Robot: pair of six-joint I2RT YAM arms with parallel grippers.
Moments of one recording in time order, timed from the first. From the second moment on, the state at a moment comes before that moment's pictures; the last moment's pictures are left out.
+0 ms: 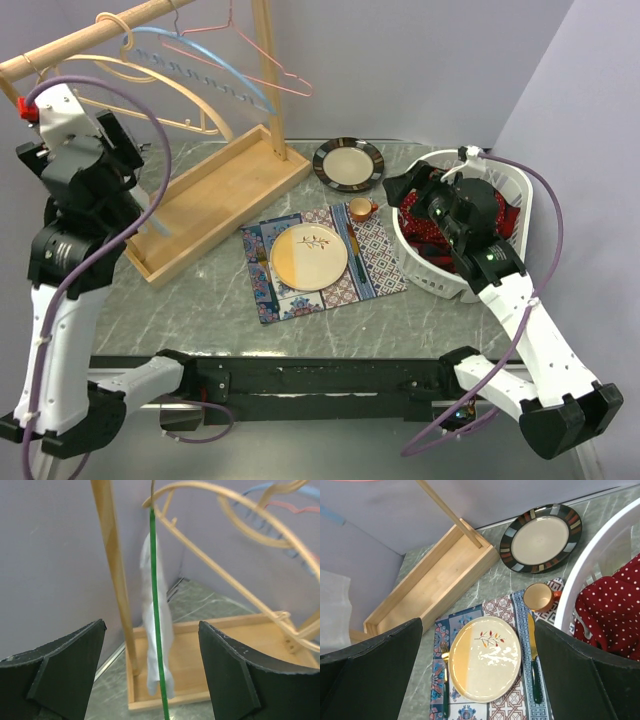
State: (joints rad) left arm -0.30 1.08 1.75 -0.69 -0.91 -0.10; right arm 0.34 0.97 1.05 -0.25 0.05 0.56
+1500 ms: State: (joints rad) left arm -0.18 1.14 1.69 -0.80 -0.86 -0.17; right arm 0.37 0.96 1.04 -0.24 0.04 0.56
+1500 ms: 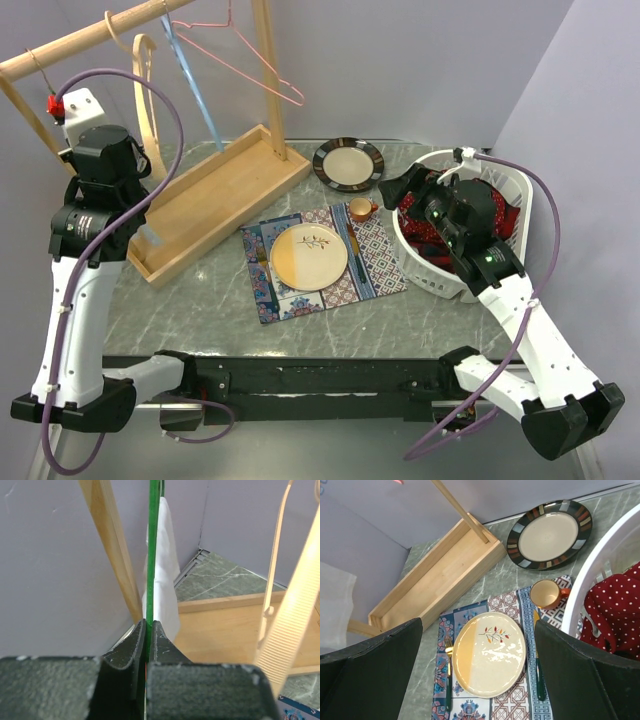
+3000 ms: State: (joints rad) left arm -0.18 1.11 1.79 -0.81 -0.65 -0.13; right arm 0.39 0.93 1.03 -0.25 0.07 0.54
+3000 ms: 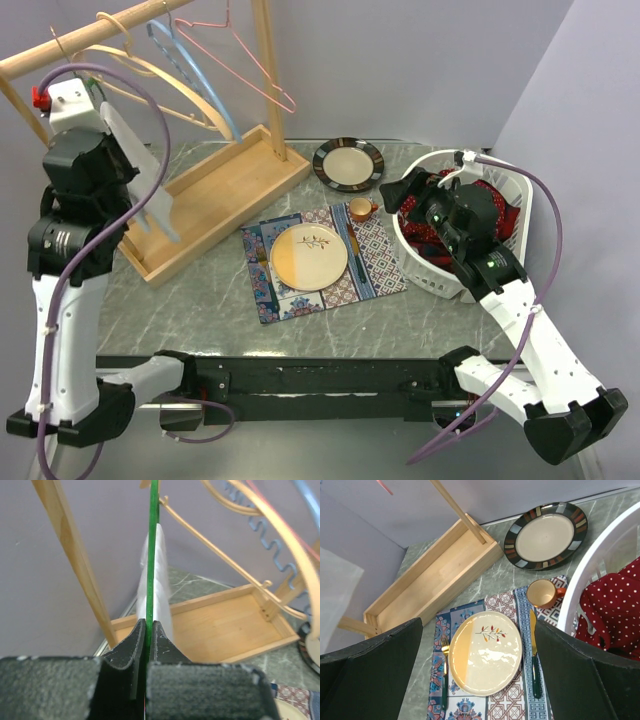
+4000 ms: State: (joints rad) left arm -0.18 0.80 1.75 -0.87 -0.37 -0.17; right arm 0.90 0.94 1.07 -0.12 -0.02 0.59
